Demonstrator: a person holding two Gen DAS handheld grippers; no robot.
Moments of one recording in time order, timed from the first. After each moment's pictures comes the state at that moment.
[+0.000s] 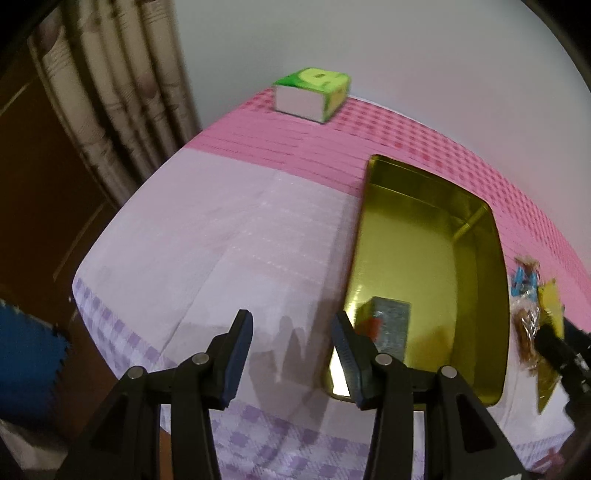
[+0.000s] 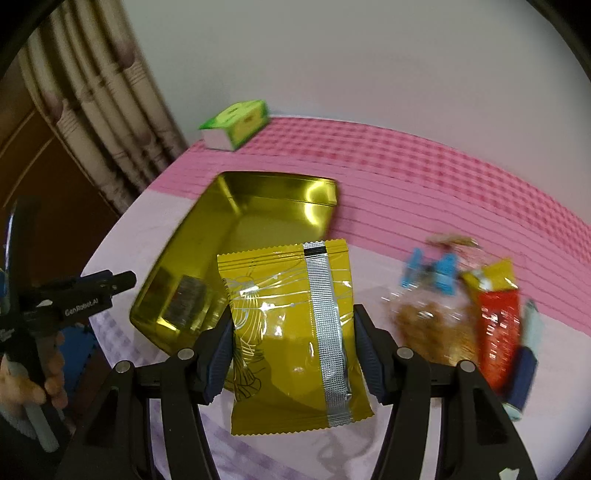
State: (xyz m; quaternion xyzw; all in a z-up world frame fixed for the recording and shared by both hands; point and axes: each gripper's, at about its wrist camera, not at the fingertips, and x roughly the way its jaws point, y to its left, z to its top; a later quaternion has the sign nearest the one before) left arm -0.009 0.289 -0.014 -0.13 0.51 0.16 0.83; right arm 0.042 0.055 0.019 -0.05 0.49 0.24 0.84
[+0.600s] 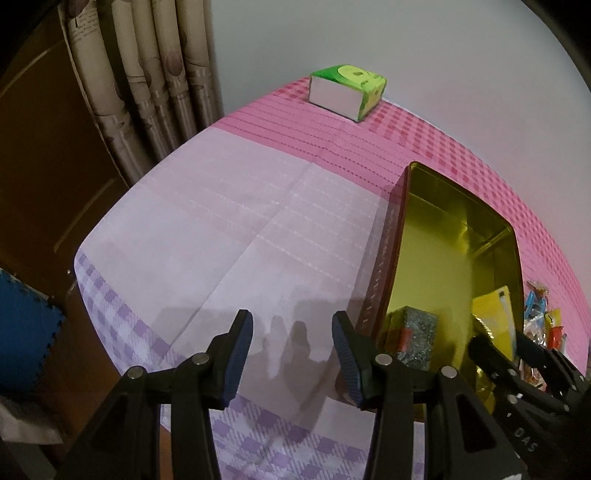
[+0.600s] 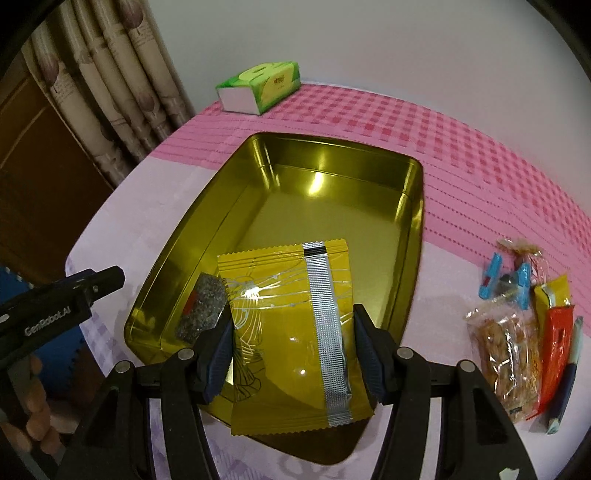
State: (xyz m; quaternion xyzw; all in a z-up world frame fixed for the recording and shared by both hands) left arm -0.013 0.309 -0.024 -0.17 0.51 0.19 0.82; right arm 0.053 0.125 -0.026 -0.09 0.52 0.24 0.82
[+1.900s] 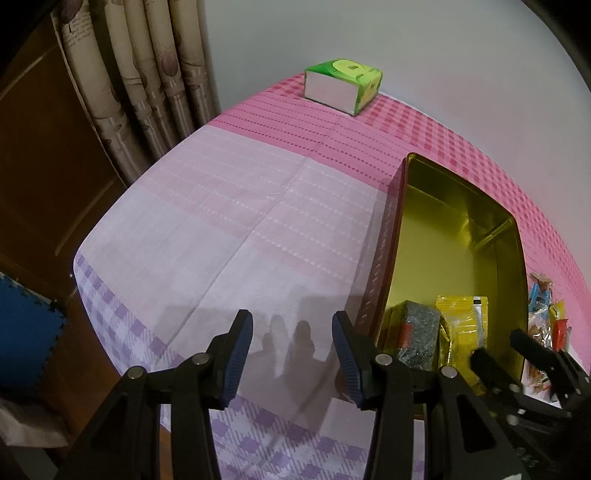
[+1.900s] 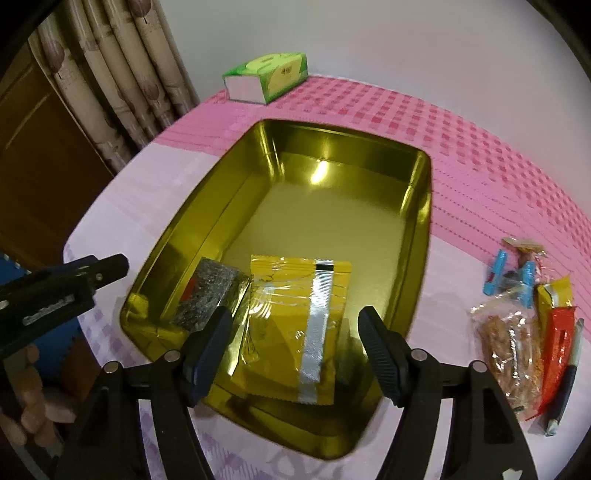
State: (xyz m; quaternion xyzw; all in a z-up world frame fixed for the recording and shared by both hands) left arm -0.010 0.304 -0.028 -0.16 0.52 0.19 0.82; right arm 0.046 0.116 -0.025 -0.09 0.52 0.24 0.82
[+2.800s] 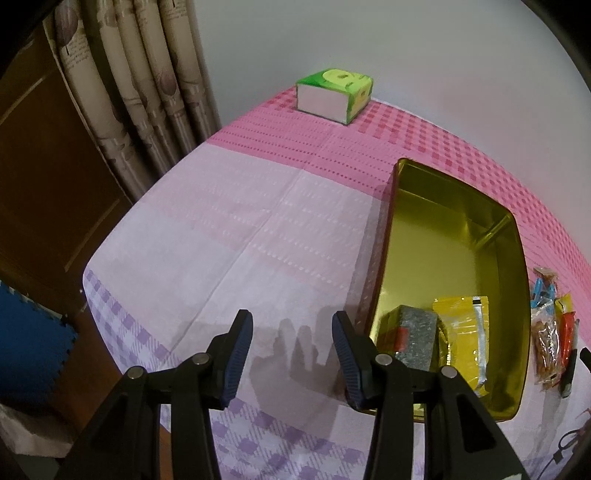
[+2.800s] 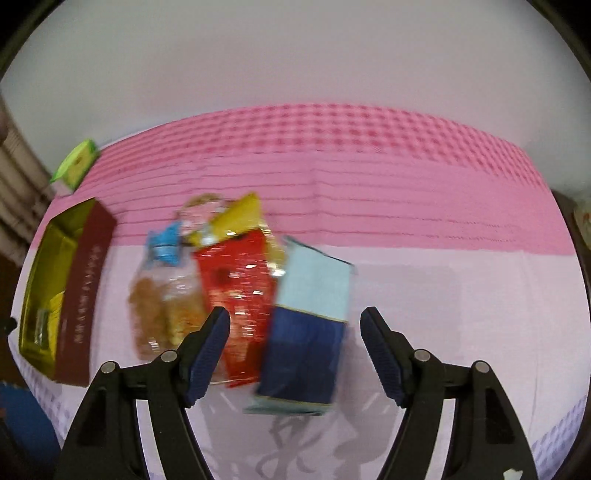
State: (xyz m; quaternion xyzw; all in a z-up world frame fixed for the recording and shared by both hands) left arm -0.007 0.288 -0.022 -0.12 0.51 0.20 0.83; right arm 0.073 -0.178 -0.021 0.02 0.52 0.01 0.86
